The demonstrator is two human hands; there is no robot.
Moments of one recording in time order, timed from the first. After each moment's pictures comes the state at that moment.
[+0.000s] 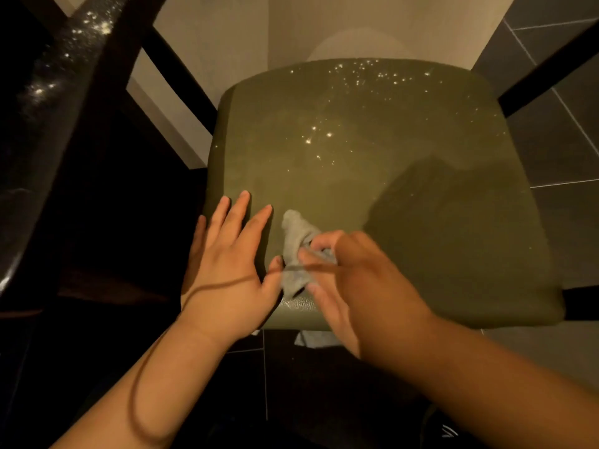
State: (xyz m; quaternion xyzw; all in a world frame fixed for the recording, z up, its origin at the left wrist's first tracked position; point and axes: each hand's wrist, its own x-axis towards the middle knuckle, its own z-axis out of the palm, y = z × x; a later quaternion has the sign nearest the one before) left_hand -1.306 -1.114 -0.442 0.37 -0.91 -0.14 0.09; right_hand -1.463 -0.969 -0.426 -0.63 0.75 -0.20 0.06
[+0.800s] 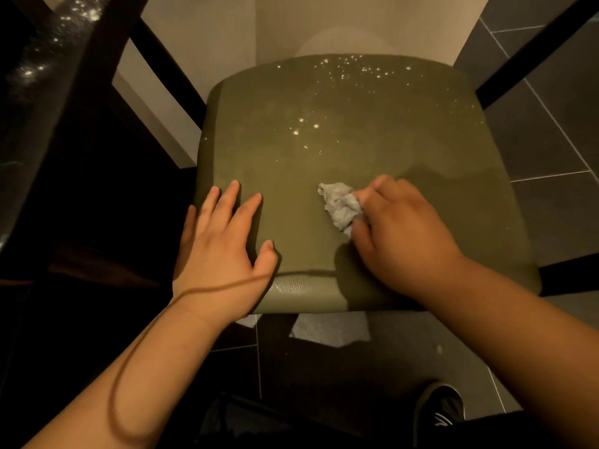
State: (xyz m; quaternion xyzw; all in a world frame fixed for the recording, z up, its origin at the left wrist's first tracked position) left_hand -1.308 -1.113 -0.443 0.38 -0.91 -0.14 0.10; right_hand -1.520 -0.969 -0.423 -0.55 0.82 -0.15 0.00
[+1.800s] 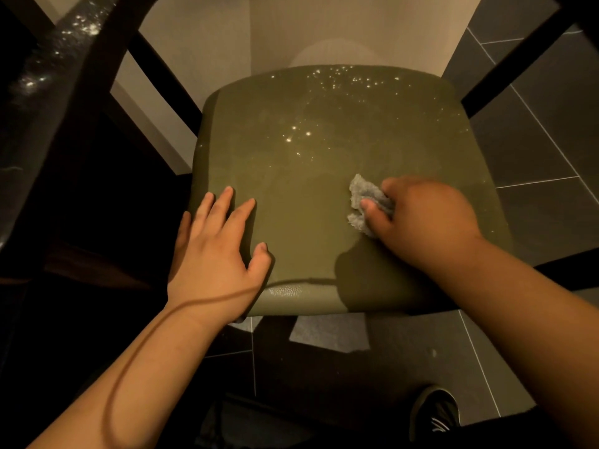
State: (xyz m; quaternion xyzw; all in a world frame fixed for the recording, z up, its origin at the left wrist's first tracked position) left_hand -1.310 -1.111 -0.440 0.39 -0.91 -0.12 0.09; right_hand -1.557 -0.960 -0.409 -0.50 0.86 -0.11 -0.03
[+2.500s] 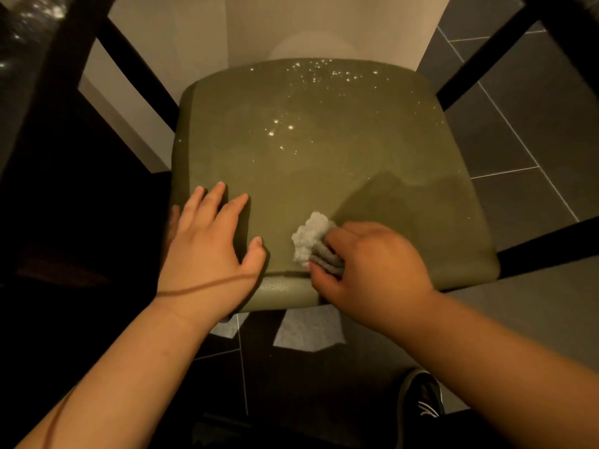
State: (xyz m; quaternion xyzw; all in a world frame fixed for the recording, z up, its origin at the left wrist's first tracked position) left_hand -1.318 -1.107 -0.429 0.37 -0.91 -0.14 0.09; right_hand -1.478 -0.937 -0.423 -0.54 0.82 -0.17 0.02
